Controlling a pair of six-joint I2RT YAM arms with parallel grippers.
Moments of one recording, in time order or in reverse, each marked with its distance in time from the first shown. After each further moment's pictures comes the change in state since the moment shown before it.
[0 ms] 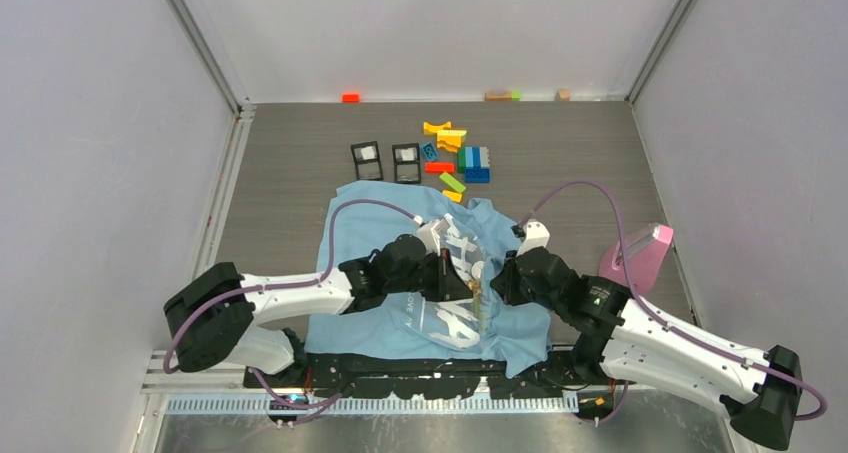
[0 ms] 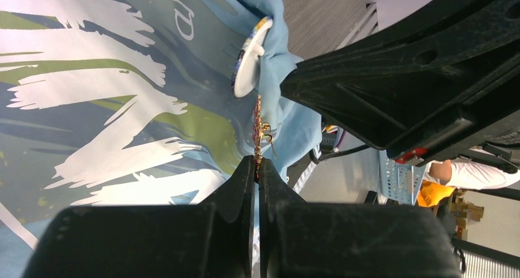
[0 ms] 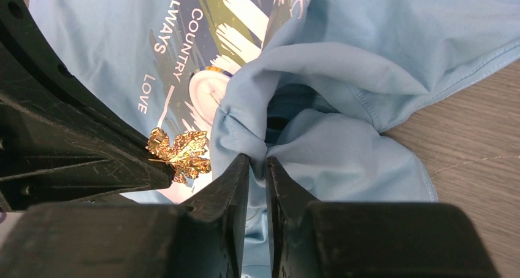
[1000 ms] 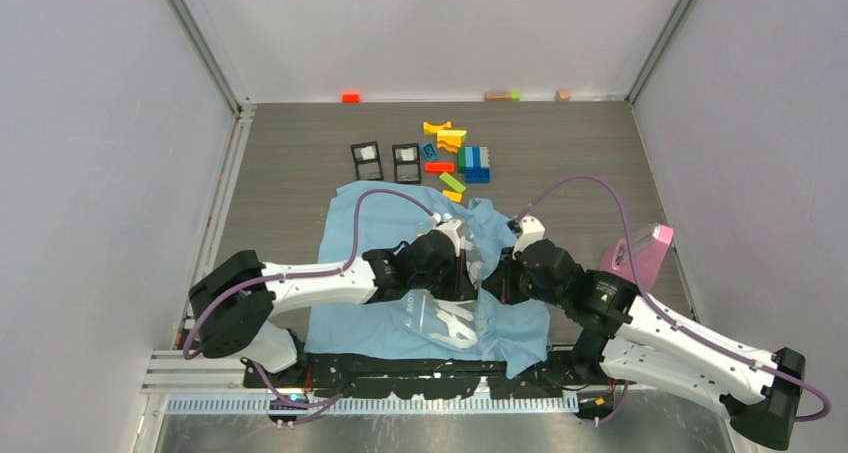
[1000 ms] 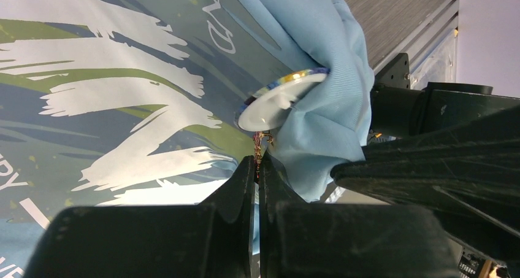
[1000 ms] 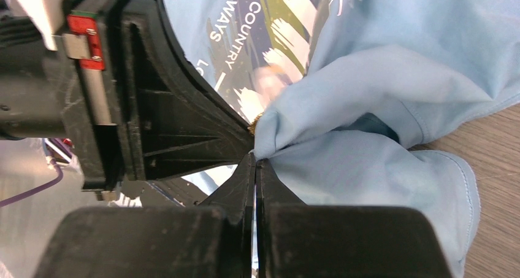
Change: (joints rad) left arm -0.059 0.127 0.218 -0.285 -0.113 0.082; right arm 0.000 -0.002 0.085 -0.031 -0.134 -0.009
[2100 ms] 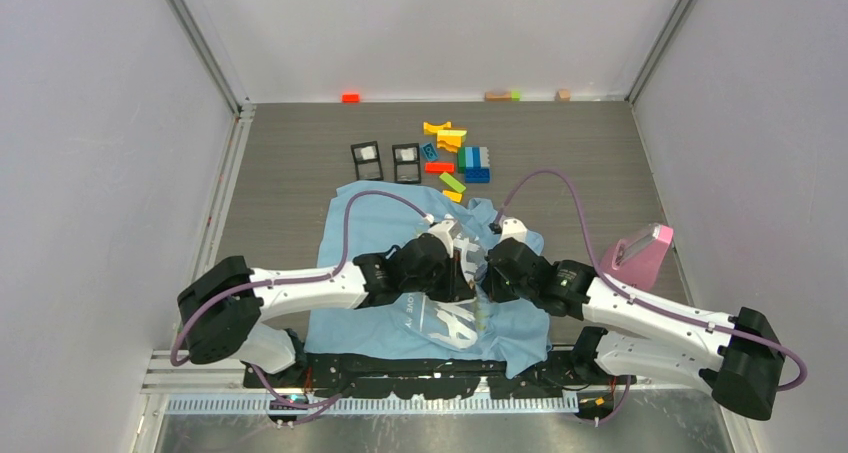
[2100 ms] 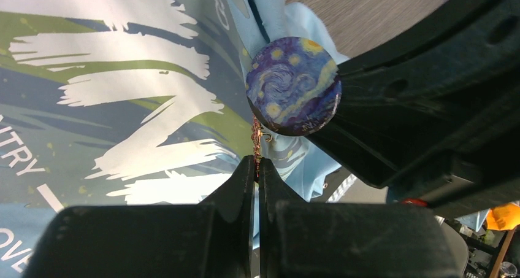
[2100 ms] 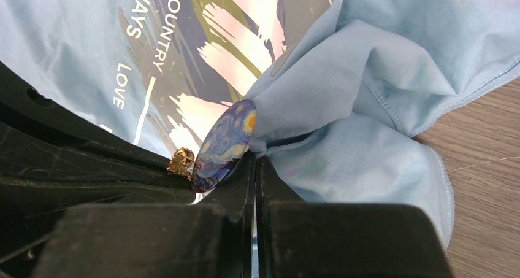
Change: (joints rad) left arm -0.004 -0.058 -0.048 0.022 -0.027 0.000; right arm 0.020 0.262 0.010 0.027 0.122 0.026
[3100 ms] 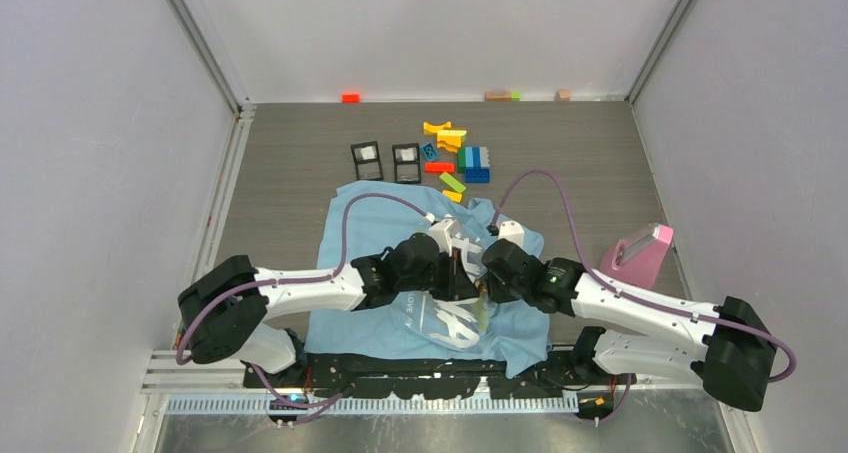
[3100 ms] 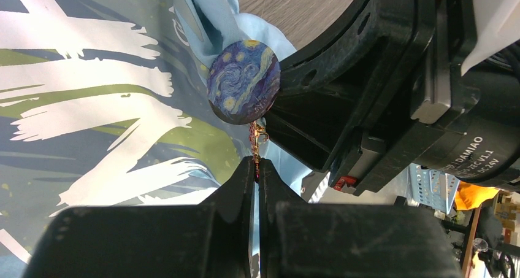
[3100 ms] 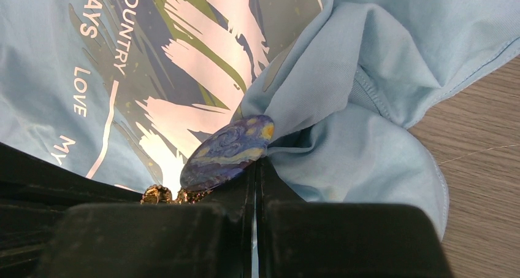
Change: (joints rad) left arm 0.025 0.007 -0.074 0.208 0.090 -0.002; right arm 0.000 0.077 0.000 -0.010 0.038 0.017
